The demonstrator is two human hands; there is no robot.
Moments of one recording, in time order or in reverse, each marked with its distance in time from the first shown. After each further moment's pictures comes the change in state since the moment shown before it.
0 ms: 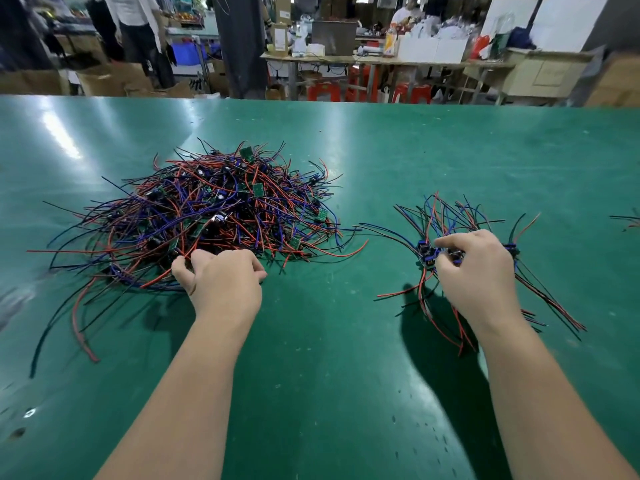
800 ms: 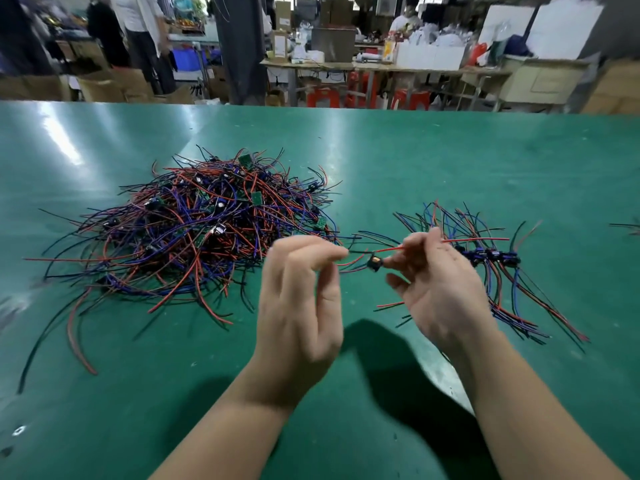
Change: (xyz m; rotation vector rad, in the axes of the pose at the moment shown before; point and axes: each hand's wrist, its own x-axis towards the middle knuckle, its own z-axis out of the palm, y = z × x) left_hand -0.065 0.051 -0.019 -0.957 0.600 0.828; right_hand -0.021 -0.053 0.008 1.468 -0.342 0.423
